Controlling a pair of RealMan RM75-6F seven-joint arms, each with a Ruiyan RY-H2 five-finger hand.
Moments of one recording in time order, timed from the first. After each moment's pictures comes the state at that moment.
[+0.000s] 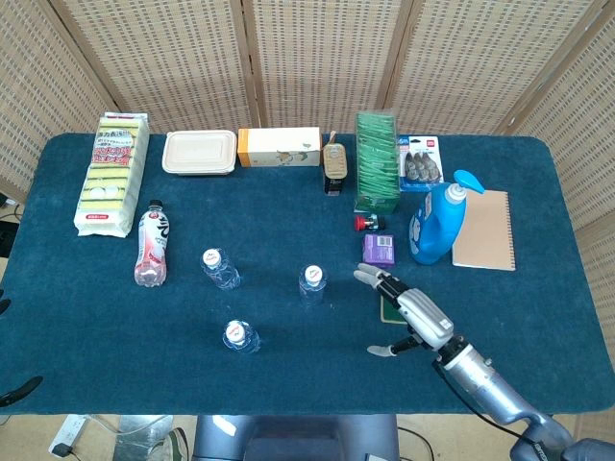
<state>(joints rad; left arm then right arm) 0.05 -0.96 0.09 -1.55 1.77 1.78 -0.48 0.51 -1.34 0.08 -1.58 -1.73 1.13 0.60</state>
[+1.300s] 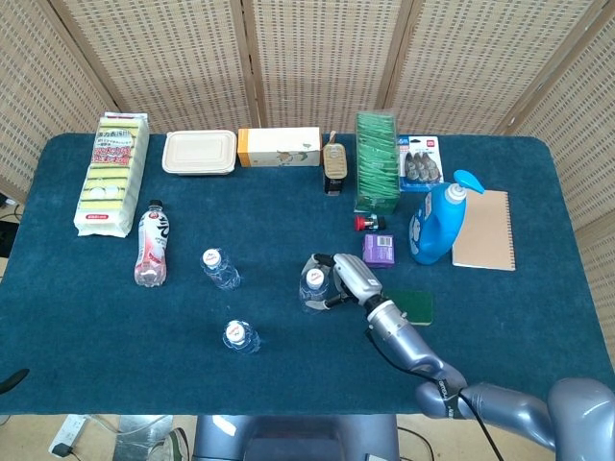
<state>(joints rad) 0.04 -0.94 0.07 -1.53 1.72 1.76 -0.58 0.75 -1.70 0.24 -1.32 -1.34 0.90 0.45</state>
